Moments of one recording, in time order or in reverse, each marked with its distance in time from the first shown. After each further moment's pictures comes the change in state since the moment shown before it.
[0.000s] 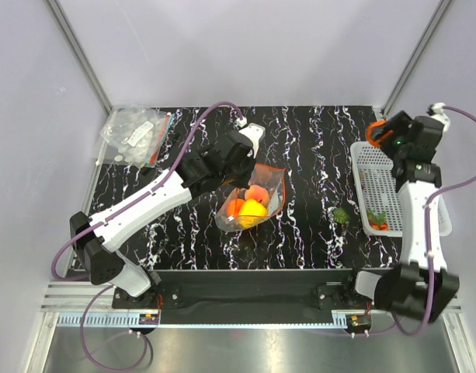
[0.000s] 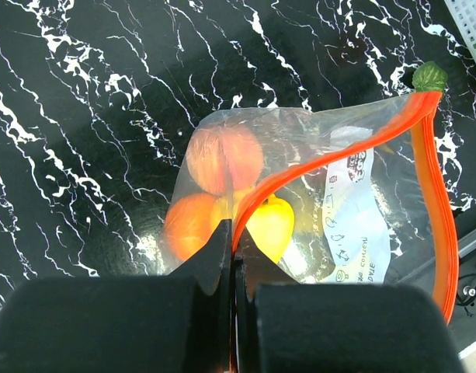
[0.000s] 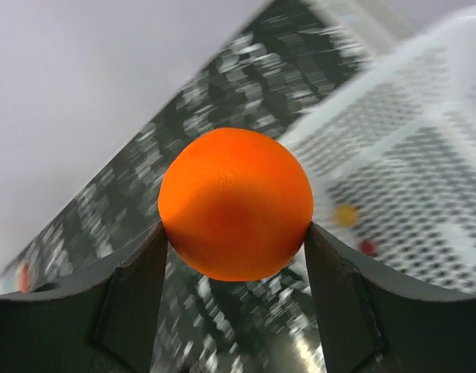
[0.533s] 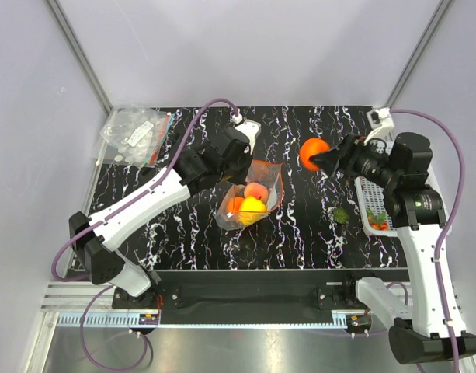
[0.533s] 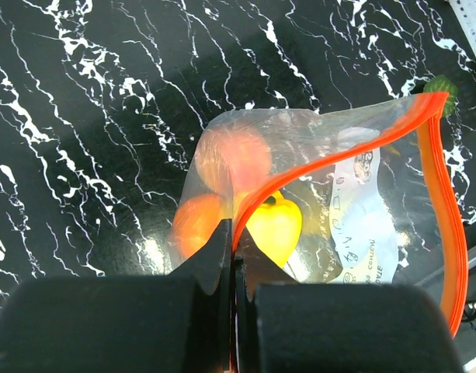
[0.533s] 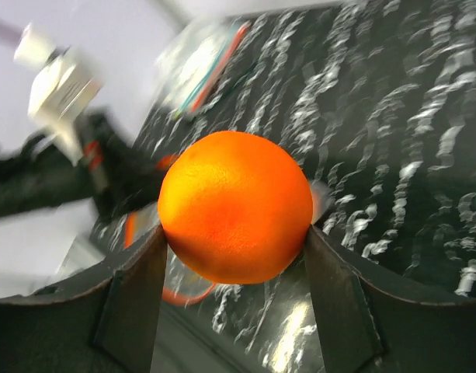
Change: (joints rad) left arm 0.033 0.000 0.000 0.010 -0.007 0.000; right arm 0.361 -0.327 0.061 -0.244 -0.559 -0.160
